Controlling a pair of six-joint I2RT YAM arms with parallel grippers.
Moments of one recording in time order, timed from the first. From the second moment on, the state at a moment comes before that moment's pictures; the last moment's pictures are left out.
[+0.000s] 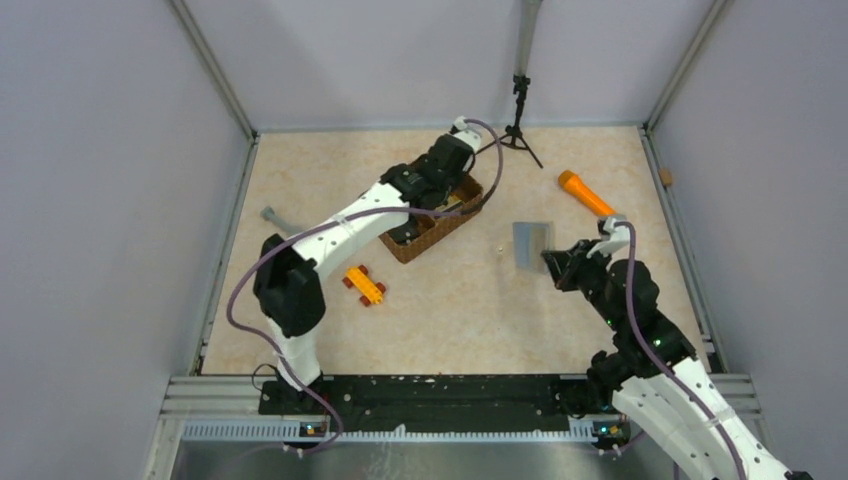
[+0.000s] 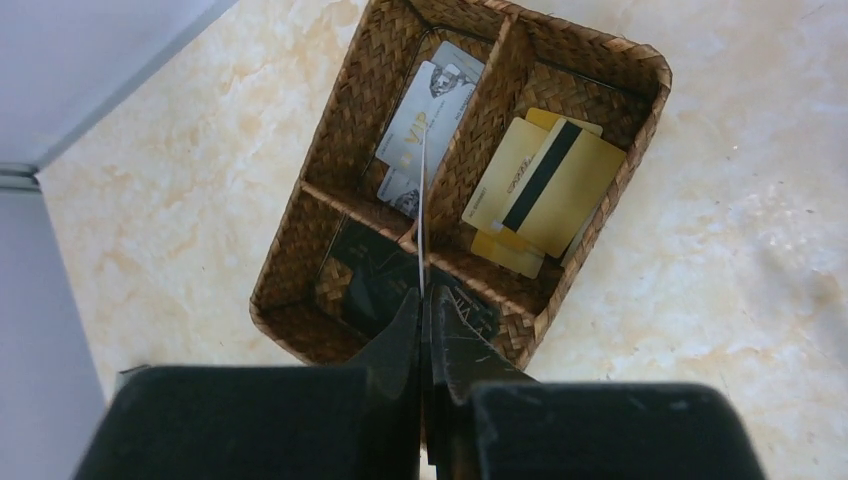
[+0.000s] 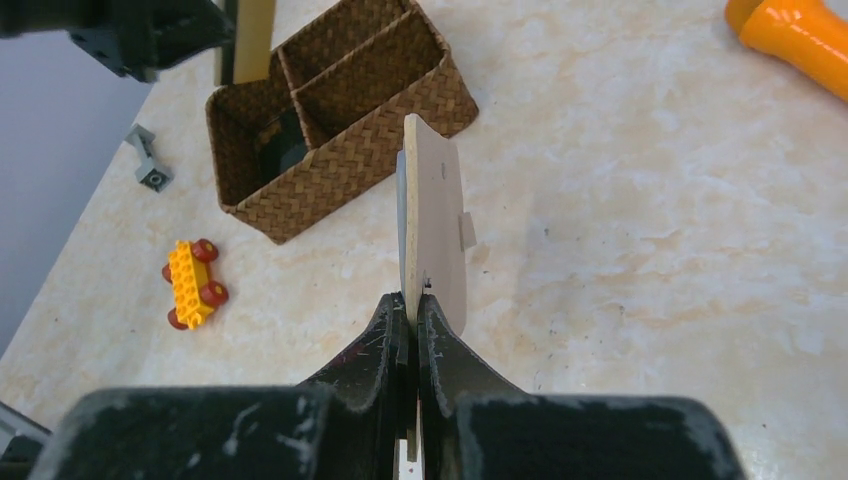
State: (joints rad) left arm -0.75 1.80 1.67 -0.57 -0.47 0.01; right arm 0.49 0.44 0.52 -0.30 0.09 0.44
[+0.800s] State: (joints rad) left arm -0.78 2.24 1.97 -0.66 -0.58 0.21; right arm 0.49 0.31 0.50 -0.35 0.20 0.46
